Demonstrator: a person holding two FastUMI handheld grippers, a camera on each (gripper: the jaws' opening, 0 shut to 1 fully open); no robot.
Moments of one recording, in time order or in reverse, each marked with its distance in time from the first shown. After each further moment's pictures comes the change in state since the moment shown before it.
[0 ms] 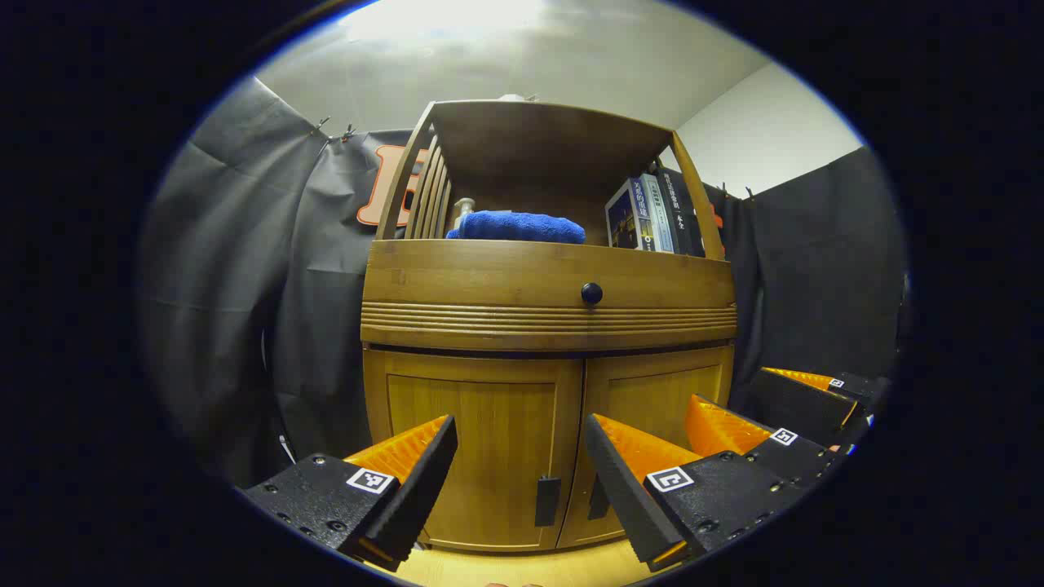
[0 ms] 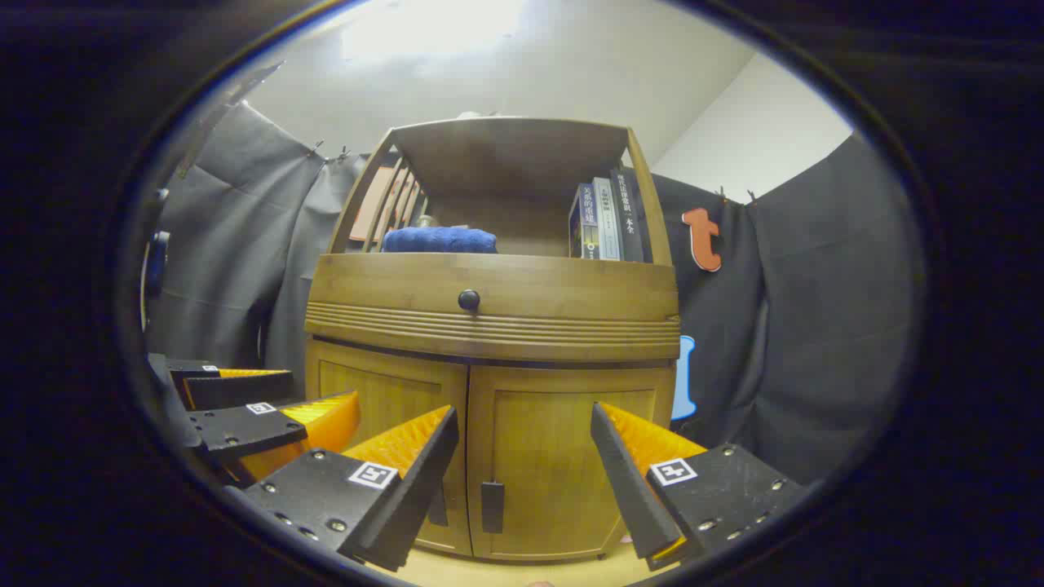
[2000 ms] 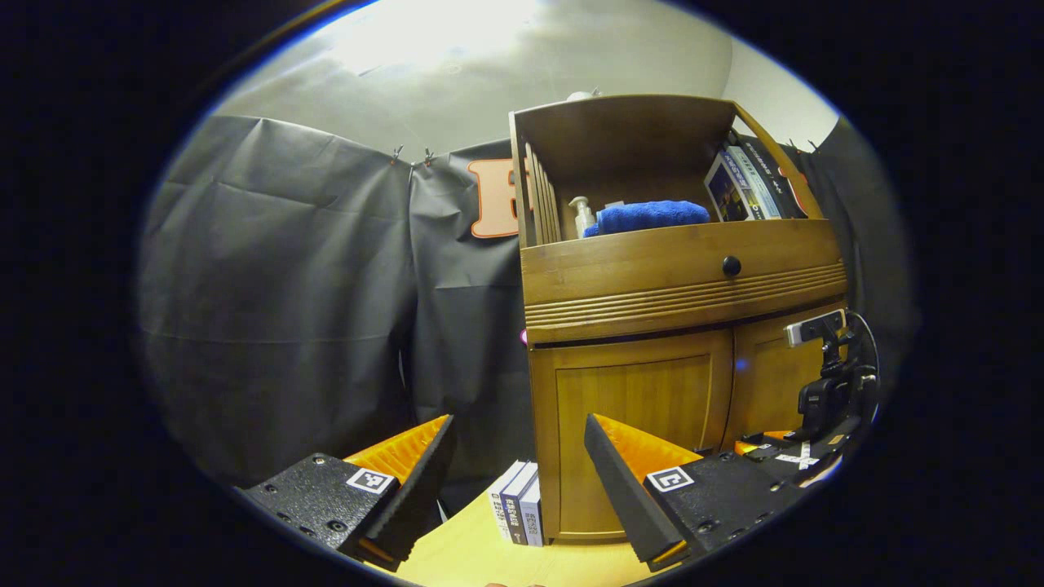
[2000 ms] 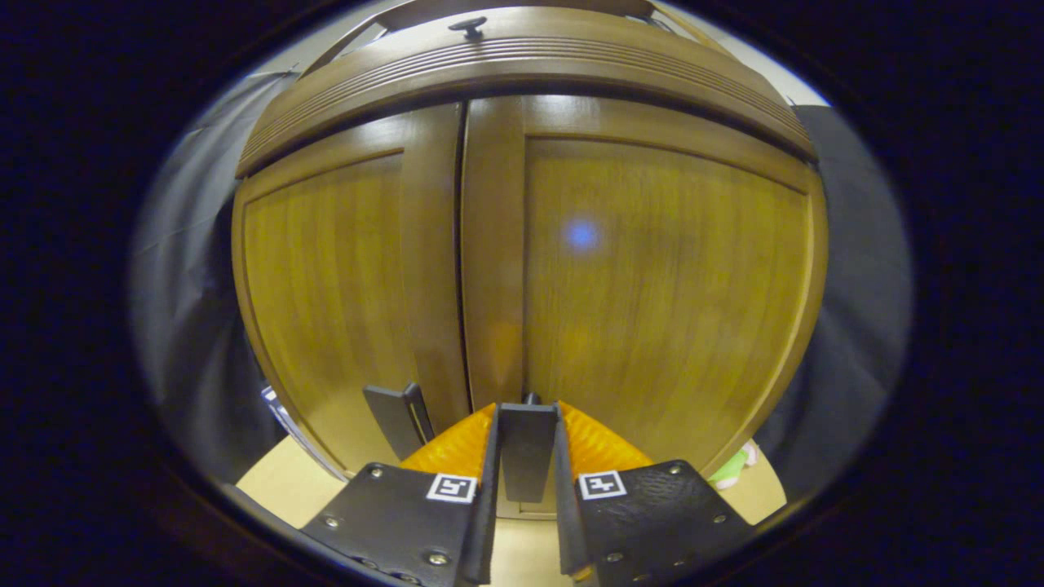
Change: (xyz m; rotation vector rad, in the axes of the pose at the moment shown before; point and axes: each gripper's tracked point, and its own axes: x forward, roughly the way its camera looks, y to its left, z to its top) left arm -0.058 0.132 0.004 0.167 0.033 0.411; right arm 0.103 0.046 -0.213 0.022 0.487 0.042
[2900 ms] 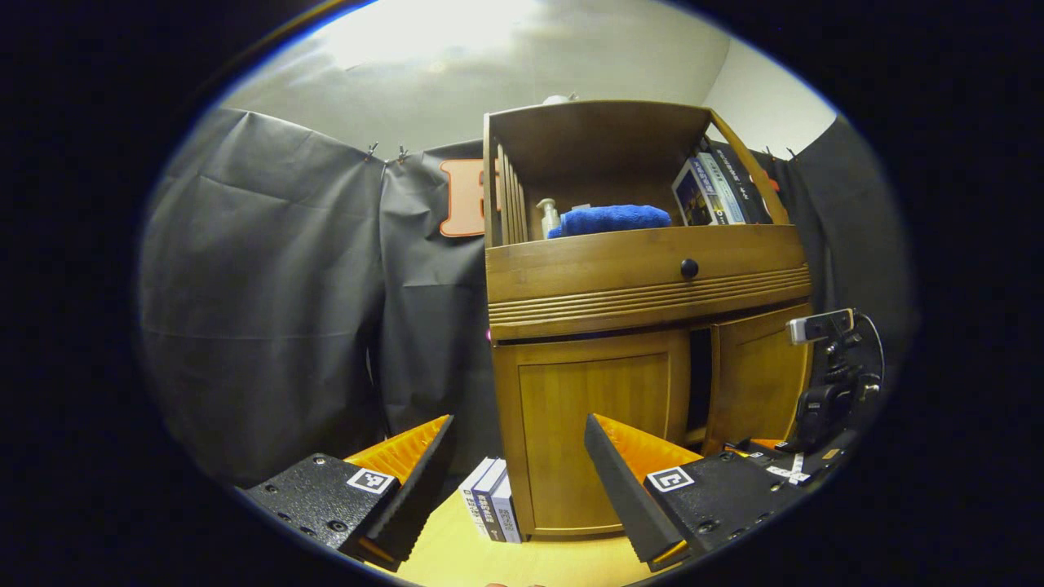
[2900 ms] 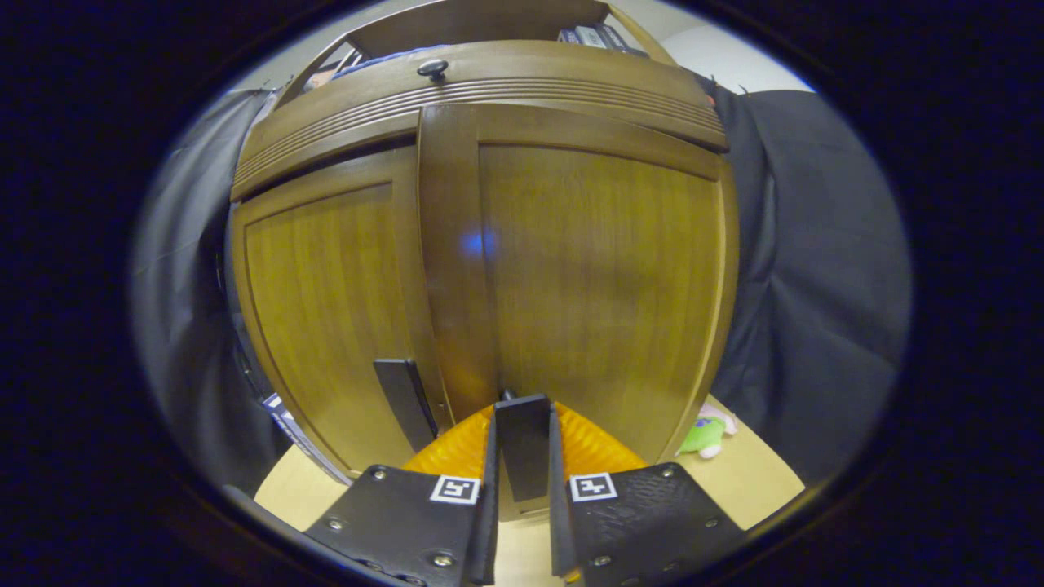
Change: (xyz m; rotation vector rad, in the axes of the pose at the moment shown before) left arm -0.018 -0.032 0.001 -0.015 -0.004 -0.150; right arm -0.066 -0.024 -0.013 0.082 -0.014 -0.112
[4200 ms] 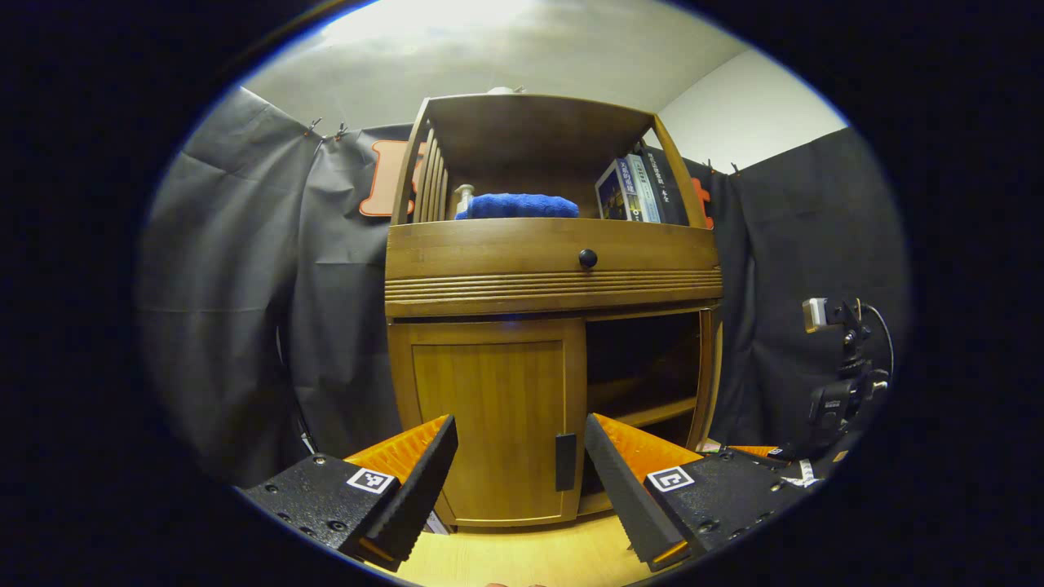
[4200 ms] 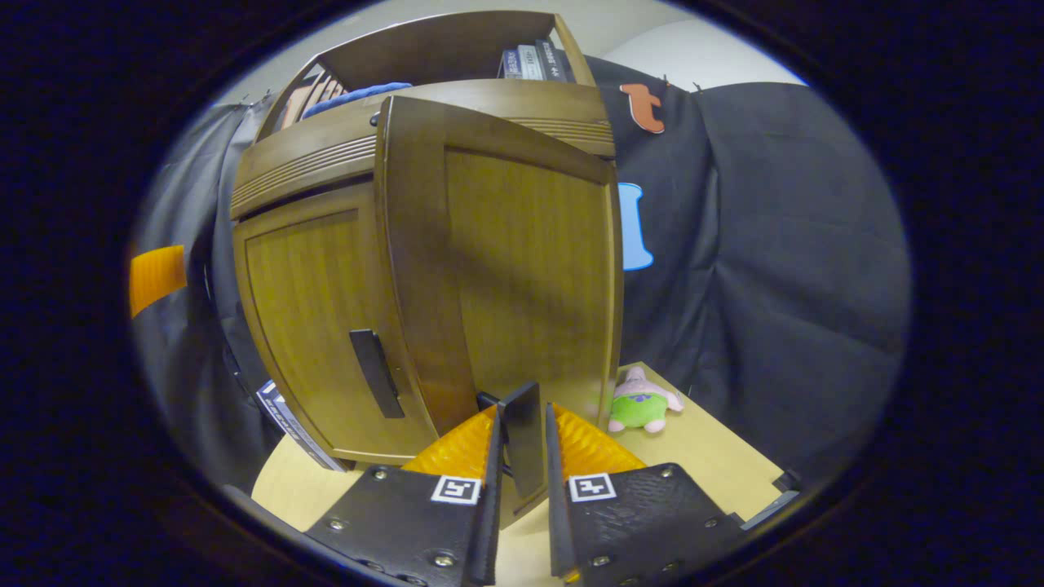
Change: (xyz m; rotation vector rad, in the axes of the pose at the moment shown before) left arm -0.014 -0.087 -0.014 -0.069 0.028 -0.302; right arm -0.089 -0.076 -0.013 0.056 -0.001 -0.116
